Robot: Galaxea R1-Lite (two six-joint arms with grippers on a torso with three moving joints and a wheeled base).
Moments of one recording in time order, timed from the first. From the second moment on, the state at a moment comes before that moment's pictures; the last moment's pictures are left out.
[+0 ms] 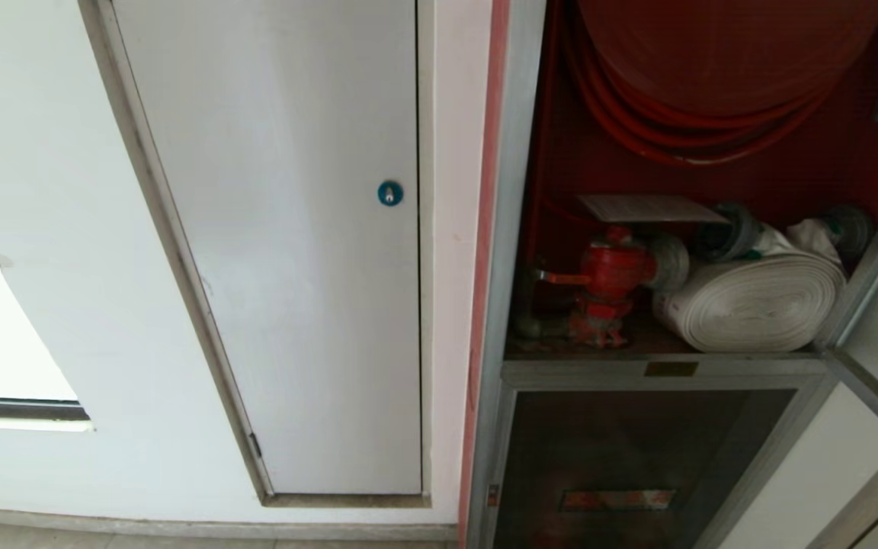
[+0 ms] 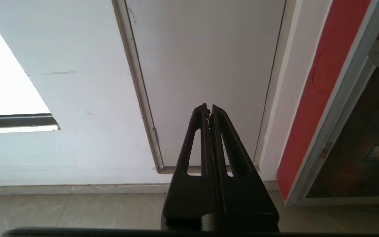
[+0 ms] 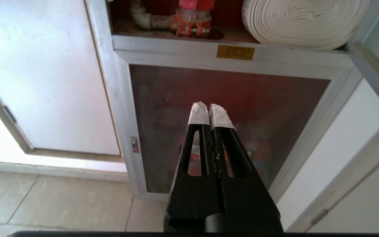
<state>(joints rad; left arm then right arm) 0.01 0.00 0.00 -0.01 -0.03 0.04 0.00 0.00 -0.01 0.04 0.04 -0.04</state>
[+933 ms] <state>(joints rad) 0.01 0.00 0.00 -0.01 -0.03 0.04 0.00 0.00 -0.01 0.04 0.04 -0.04</state>
